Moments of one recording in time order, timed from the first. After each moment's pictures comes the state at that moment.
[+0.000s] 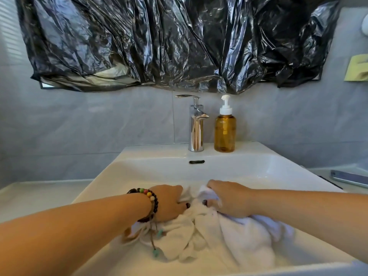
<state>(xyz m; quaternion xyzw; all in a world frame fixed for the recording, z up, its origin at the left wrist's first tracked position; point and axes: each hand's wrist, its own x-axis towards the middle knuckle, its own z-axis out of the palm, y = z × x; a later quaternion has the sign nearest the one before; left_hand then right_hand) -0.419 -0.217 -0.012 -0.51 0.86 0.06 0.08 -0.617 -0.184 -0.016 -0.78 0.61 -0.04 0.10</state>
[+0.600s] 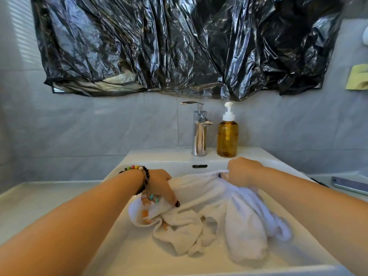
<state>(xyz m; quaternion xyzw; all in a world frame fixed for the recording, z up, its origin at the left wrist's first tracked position) -0.394 -0.235 0.037 -0.54 0.80 0.26 0.02 -0.638 -0.208 0.037 -0.69 0.72 0.01 0.00</state>
